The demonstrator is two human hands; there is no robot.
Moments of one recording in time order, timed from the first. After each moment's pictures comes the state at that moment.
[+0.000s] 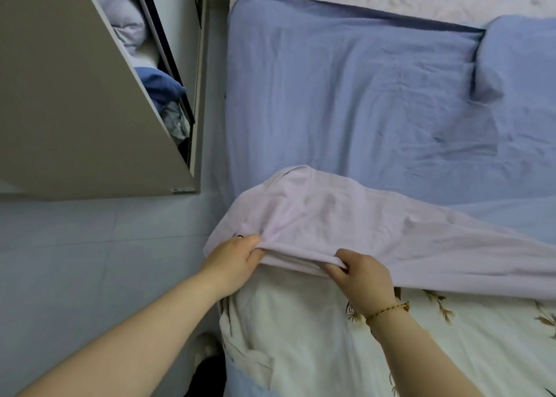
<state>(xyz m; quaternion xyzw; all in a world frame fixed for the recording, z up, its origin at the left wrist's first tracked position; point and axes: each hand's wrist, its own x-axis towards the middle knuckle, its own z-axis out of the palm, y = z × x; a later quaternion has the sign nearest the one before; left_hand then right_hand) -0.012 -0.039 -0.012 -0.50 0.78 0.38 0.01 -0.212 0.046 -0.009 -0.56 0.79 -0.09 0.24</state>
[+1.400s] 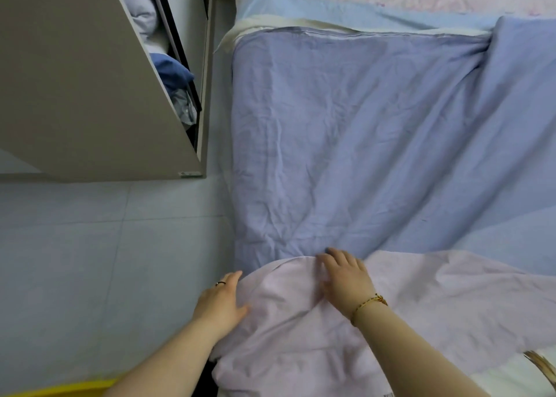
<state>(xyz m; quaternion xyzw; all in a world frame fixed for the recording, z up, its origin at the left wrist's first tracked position) 0.029 0.078 -0.056 -0.58 0.72 0.33 0.19 -0.193 0.111 -0.032 -0.65 0.73 0.07 0.20</state>
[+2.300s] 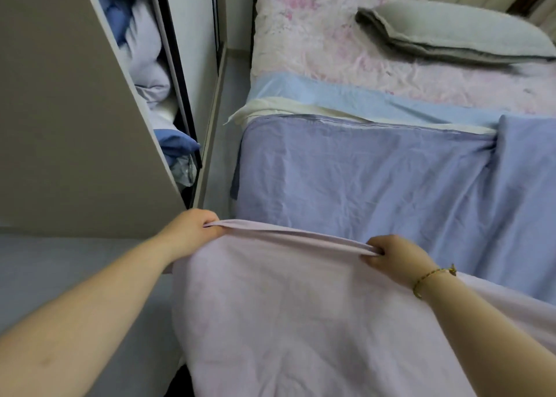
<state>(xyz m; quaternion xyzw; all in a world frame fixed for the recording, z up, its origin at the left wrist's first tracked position) 0.035 -0.226 0.031 -0.59 0.69 0.42 -0.06 -0.271 -0.125 0.079 -0.57 0.78 0.09 0.25</state>
